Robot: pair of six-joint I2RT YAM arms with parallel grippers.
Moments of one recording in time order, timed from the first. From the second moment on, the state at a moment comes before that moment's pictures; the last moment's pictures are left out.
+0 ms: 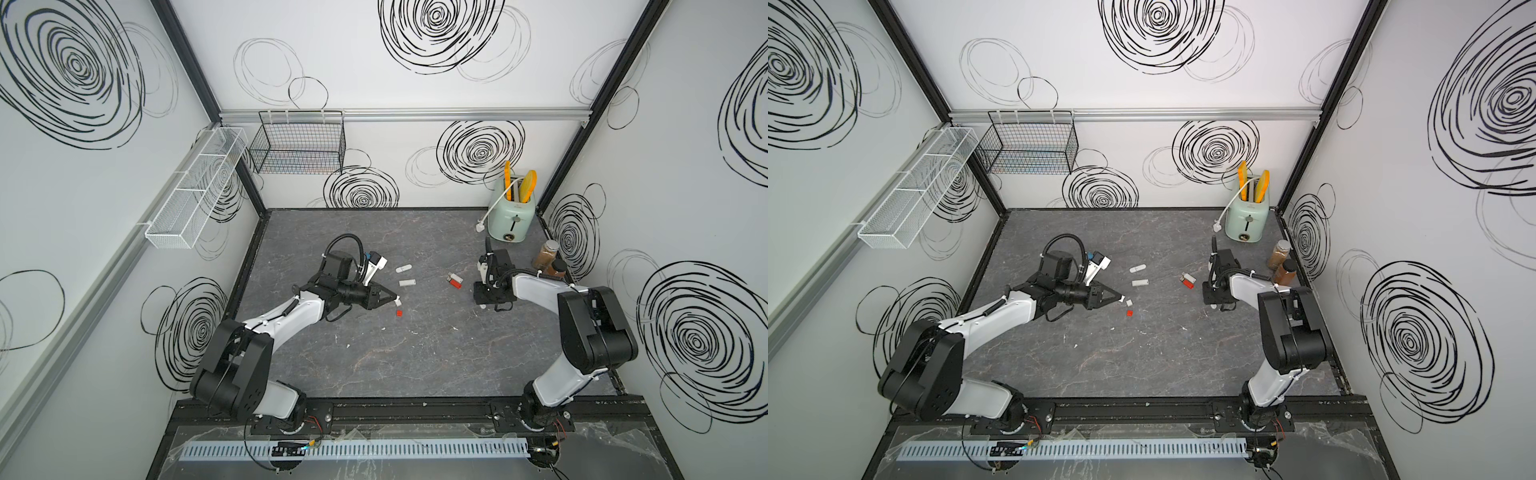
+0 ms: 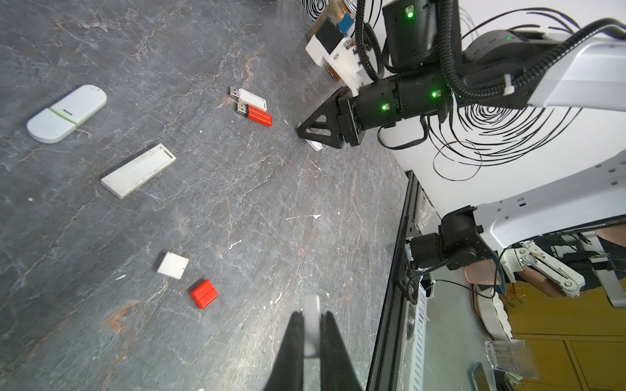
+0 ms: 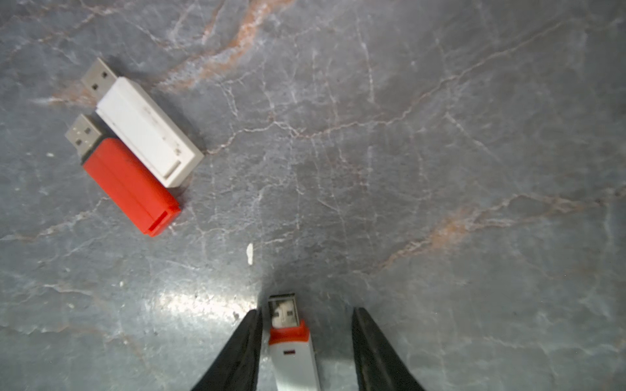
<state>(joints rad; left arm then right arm) -0.36 1.45 0.78 -0.07 0.89 -0.22 0.21 1.66 0.88 -0.40 0.00 0.14</state>
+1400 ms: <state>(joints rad) -0.36 1.47 0.80 -0.09 0.89 -0.20 0.30 1.67 0.91 -0.53 0.04 0.13</state>
